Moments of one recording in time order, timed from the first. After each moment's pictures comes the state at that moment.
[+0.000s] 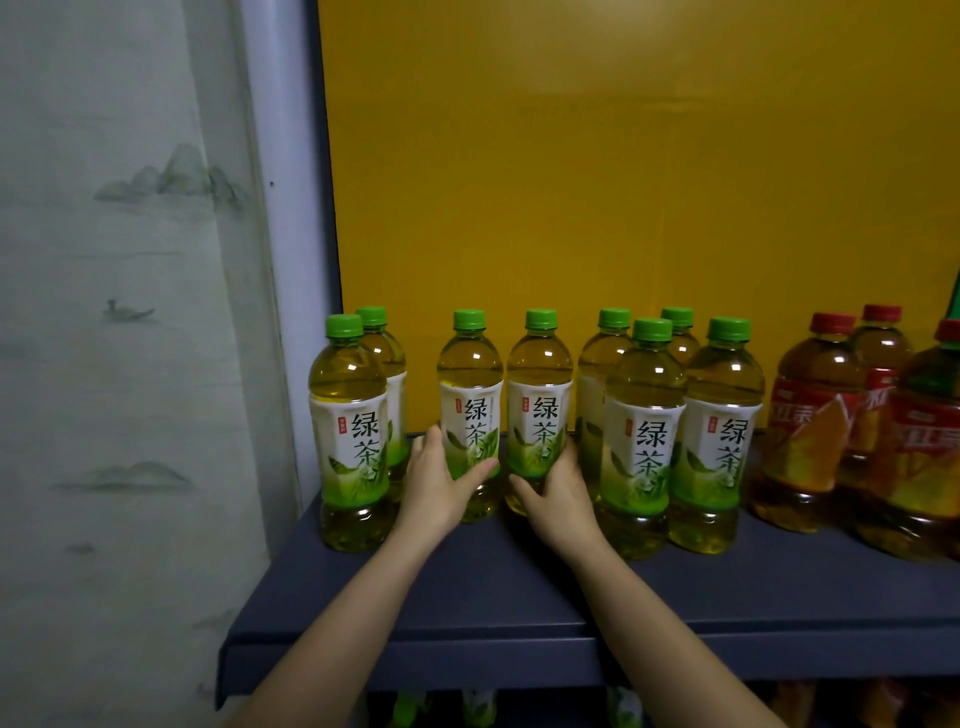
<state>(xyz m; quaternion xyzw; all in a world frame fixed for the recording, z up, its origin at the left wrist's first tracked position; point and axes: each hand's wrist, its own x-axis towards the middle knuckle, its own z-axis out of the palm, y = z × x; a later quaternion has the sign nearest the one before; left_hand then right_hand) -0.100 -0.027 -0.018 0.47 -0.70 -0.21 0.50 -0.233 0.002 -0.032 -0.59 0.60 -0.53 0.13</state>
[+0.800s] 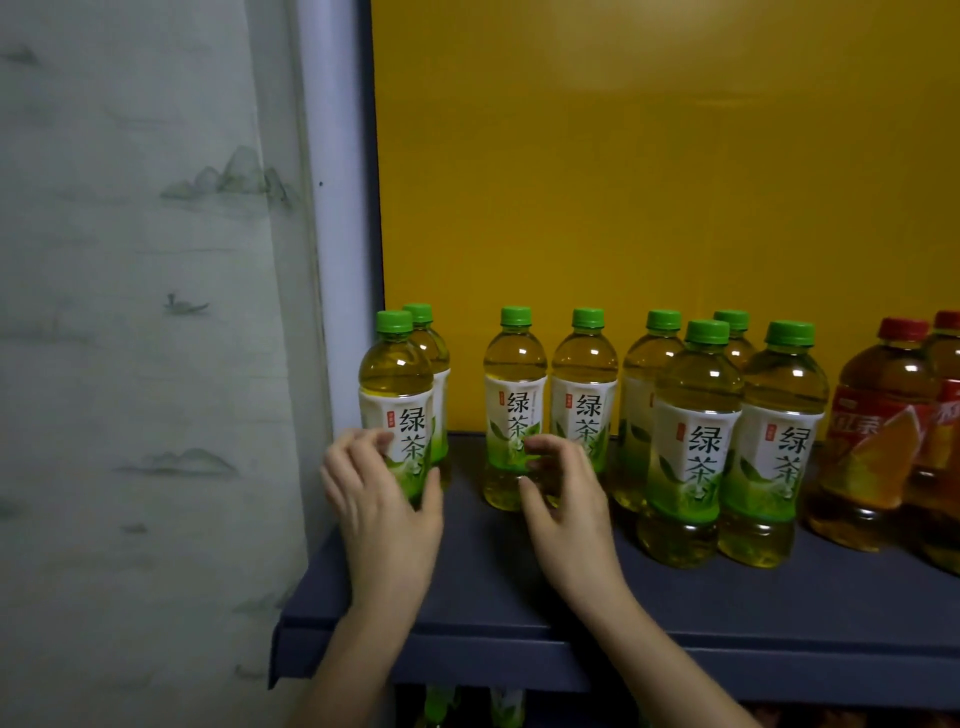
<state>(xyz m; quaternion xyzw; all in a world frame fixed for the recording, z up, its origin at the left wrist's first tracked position) -0.042 0.030 -0.019 0.52 -0.58 0.08 0.62 -0.184 0.050 -0.018 -0.64 0.49 -0.59 0.05</state>
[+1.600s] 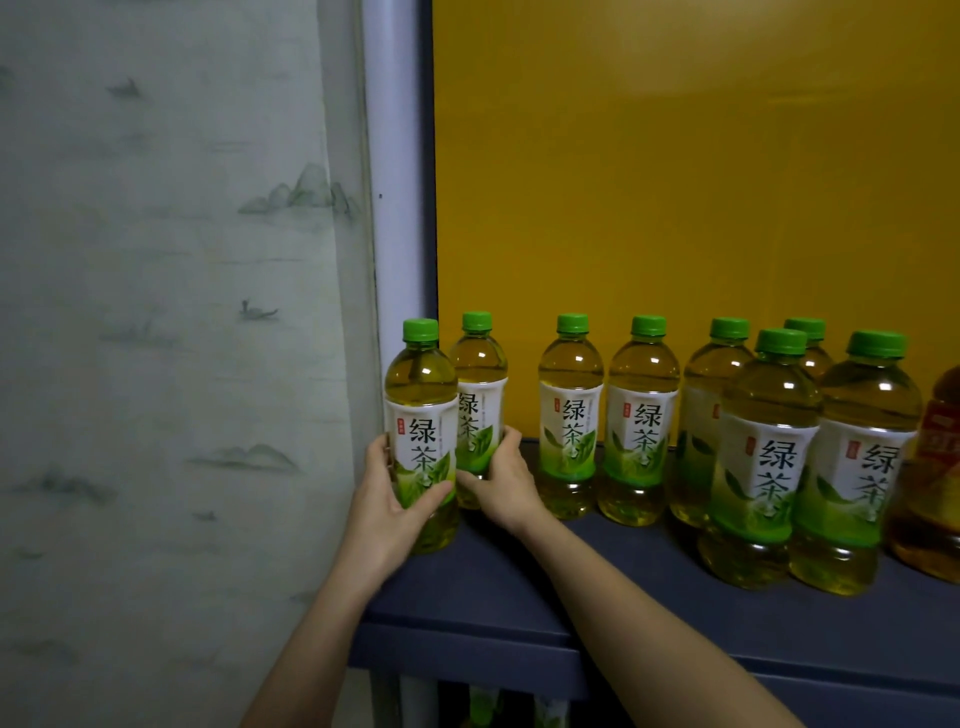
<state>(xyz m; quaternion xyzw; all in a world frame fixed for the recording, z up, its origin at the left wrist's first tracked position) 0.023 0.004 -0.022 0.43 -0.61 -0.29 0.60 -0.114 -0.044 -0.016 -0.66 0.54 -0.45 0.25</state>
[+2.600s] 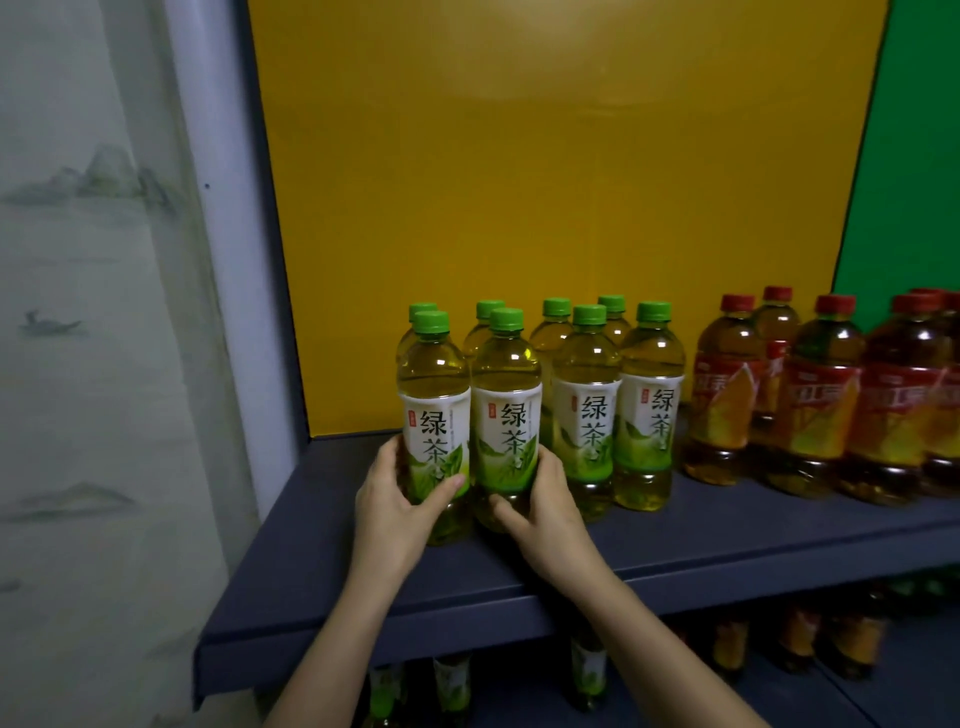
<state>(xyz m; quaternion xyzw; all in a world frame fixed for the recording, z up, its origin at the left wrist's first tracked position) -0.082 0.026 -0.028 0.38 -0.67 -0.29 0.56 -0.233 0.070 -0.040 -0.61 0.58 -0.53 0.10</state>
